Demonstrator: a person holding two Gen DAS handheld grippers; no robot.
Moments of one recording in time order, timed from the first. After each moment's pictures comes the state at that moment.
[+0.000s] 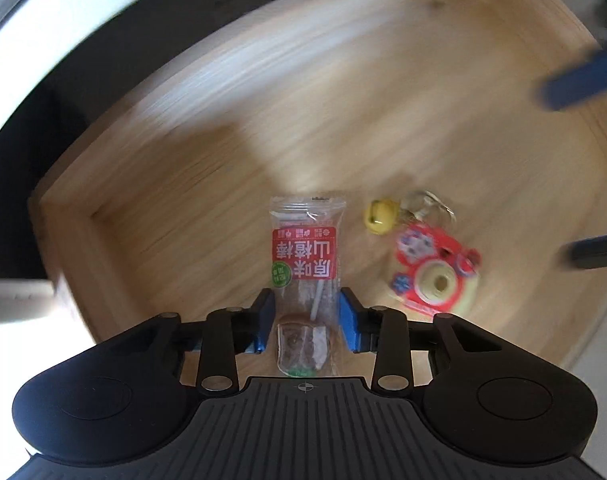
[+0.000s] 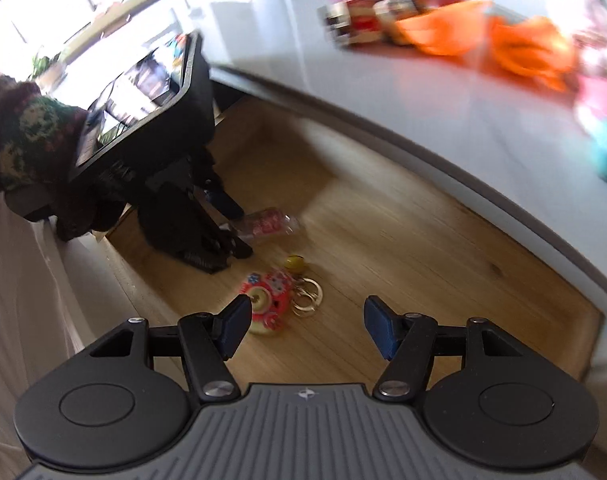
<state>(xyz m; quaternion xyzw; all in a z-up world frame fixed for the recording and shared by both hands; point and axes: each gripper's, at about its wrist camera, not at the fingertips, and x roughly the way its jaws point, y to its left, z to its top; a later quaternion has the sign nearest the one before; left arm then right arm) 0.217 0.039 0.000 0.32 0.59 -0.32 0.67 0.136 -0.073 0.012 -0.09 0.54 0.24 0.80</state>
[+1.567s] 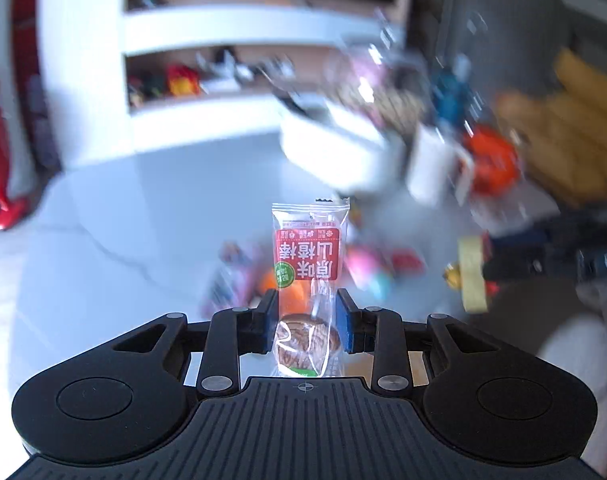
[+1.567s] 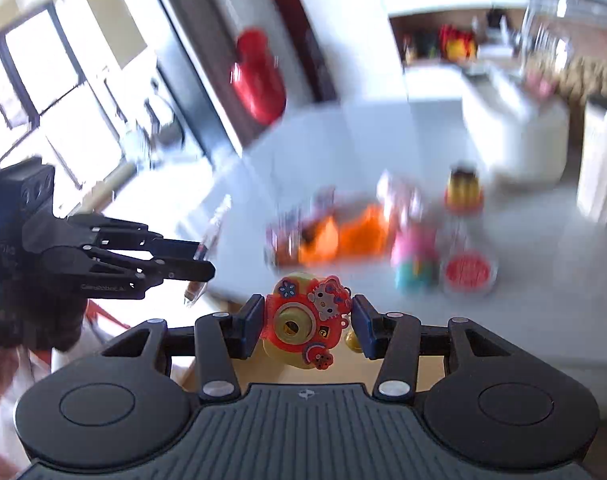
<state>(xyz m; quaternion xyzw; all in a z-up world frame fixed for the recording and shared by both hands) 0.194 -0.035 0.324 0.09 0.31 -0.35 0.88 0.050 -0.197 0.189 0.11 0.35 0.17 0.92</state>
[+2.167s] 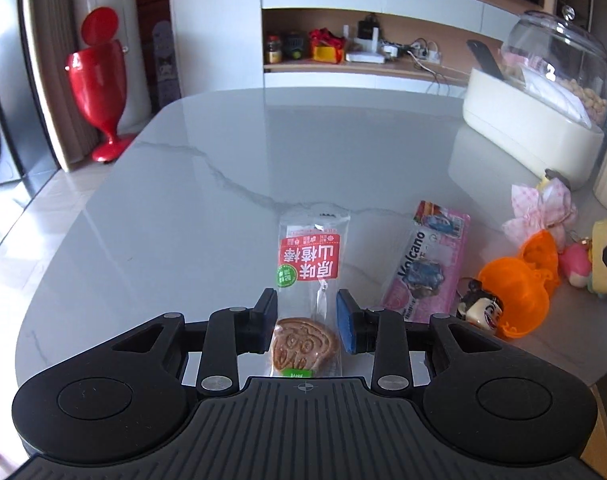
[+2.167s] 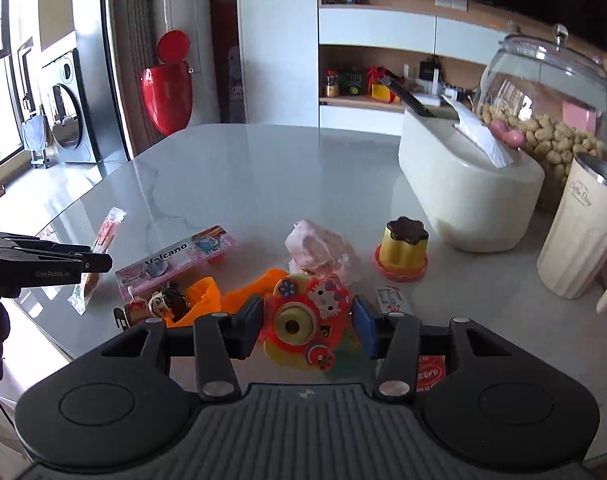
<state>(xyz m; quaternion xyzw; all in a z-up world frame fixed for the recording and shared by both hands) 0.272 0.089 0.114 0.08 0.36 -0.17 0.91 0.155 -0.159 0.118 -0.02 0.32 0.01 0.95</state>
